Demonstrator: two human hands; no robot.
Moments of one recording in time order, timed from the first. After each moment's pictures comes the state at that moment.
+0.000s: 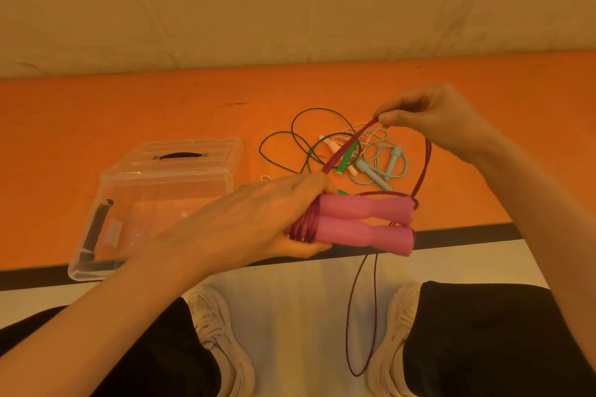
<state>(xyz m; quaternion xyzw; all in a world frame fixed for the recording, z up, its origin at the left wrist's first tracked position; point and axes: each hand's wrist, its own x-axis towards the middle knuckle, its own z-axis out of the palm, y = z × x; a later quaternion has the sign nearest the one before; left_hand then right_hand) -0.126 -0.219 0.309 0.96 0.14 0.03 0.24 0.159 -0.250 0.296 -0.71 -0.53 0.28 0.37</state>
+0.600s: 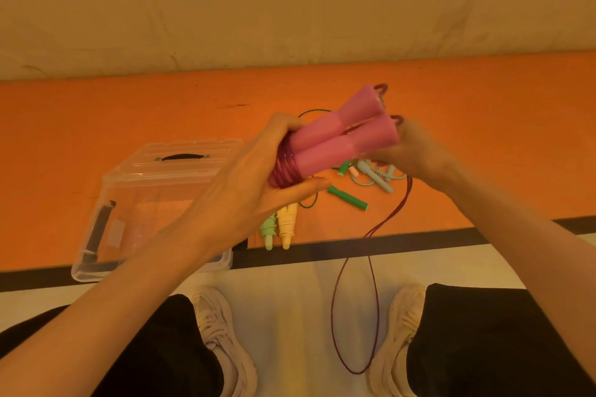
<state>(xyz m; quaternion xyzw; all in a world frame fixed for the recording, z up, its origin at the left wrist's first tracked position) -0.122 -0.206 0.309 0.87 0.23 0.25 0.36 0.128 -0.252 0.268 -0.73 -0.48 0.34 0.34</state>
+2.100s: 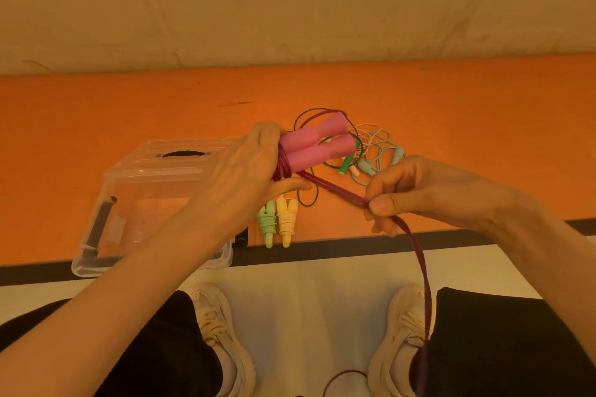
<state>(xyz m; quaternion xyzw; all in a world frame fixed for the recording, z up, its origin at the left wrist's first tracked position) -0.120 -0.190 0.291 0.92 0.34 0.13 0.09 0.098 -0.306 0.305 -0.50 -0.52 0.62 0.29</state>
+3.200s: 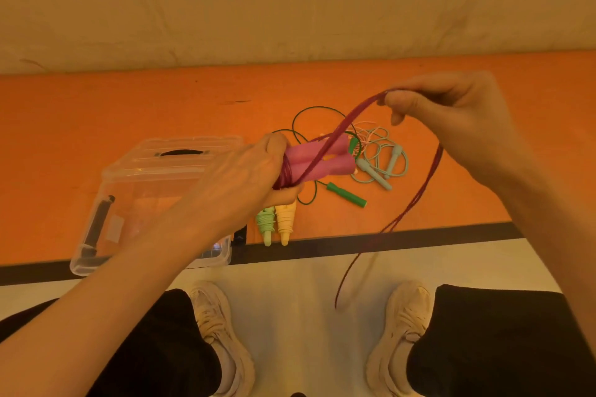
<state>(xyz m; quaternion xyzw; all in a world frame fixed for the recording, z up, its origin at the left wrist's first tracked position) -0.122 -0.186 0.281 0.96 0.28 0.08 0.02 0.111 -0.285 0.332 -0.62 -0.56 0.22 0.51</state>
